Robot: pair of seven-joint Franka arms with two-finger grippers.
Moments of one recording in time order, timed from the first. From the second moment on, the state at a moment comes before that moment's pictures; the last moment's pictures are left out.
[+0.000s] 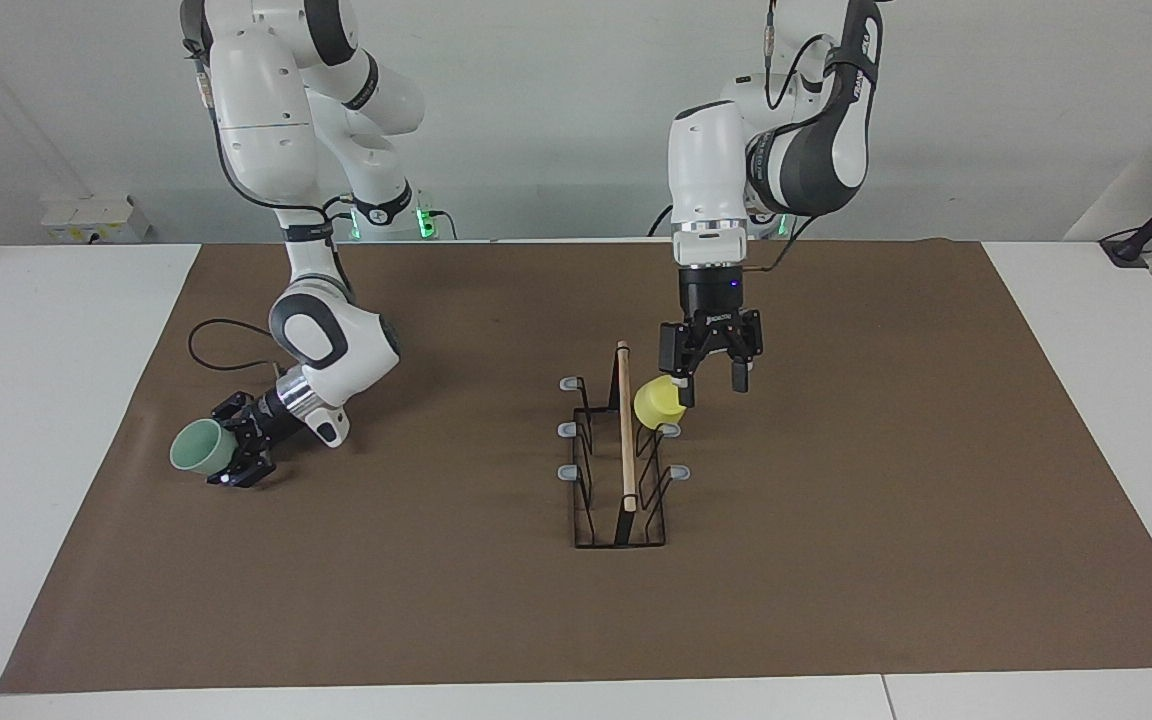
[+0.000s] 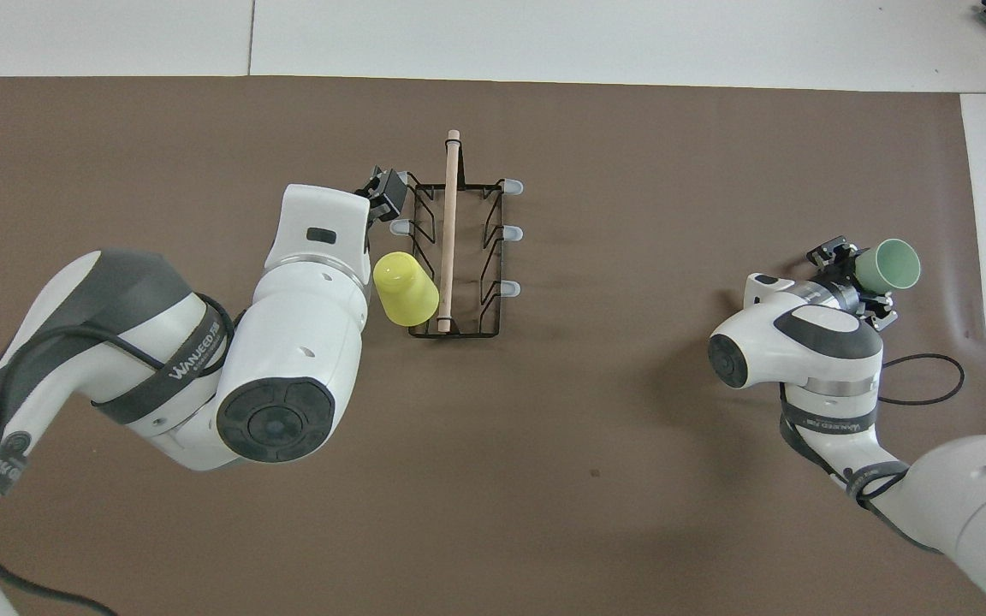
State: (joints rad) left arm -0.11 0.09 -0.36 -1.98 0.83 2.64 -1.59; right arm -0.07 0.44 0.10 -2.12 -1.73 2.09 -0.69
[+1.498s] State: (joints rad) left arm -0.06 0.01 -0.03 -1.76 -0.01 1.96 -0.01; right arm -0.03 0.10 0.11 -1.91 -0.16 2.12 -0.85
